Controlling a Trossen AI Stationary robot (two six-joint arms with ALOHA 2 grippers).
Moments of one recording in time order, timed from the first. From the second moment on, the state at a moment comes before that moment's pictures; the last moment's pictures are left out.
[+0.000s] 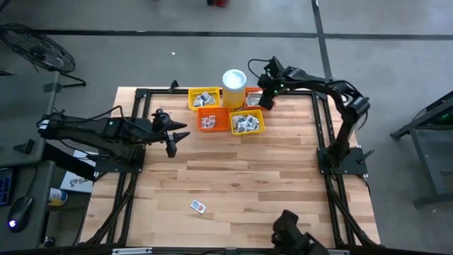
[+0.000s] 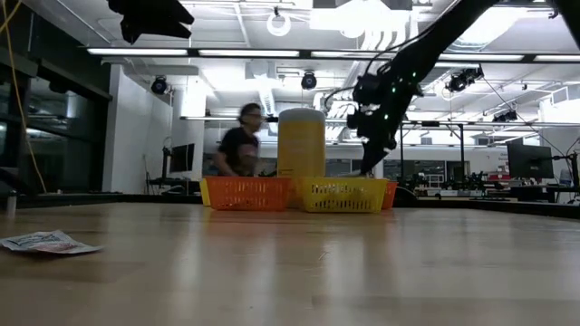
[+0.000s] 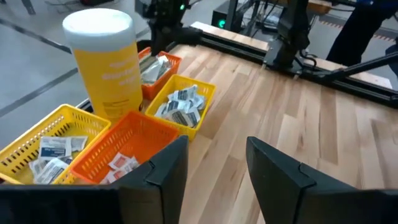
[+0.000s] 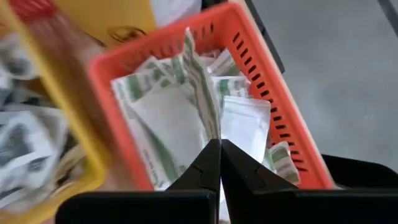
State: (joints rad) left arm -0.14 0.78 0.81 -0.43 -0.49 -0.35; right arm -0.84 1.79 1.28 -0.55 -0.14 -0.38
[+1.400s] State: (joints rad) left arm -0.14 0.77 0.81 -0.48 -0.48 -0.38; right arm -0.84 1.88 1.42 -0.66 -0.09 -0.29
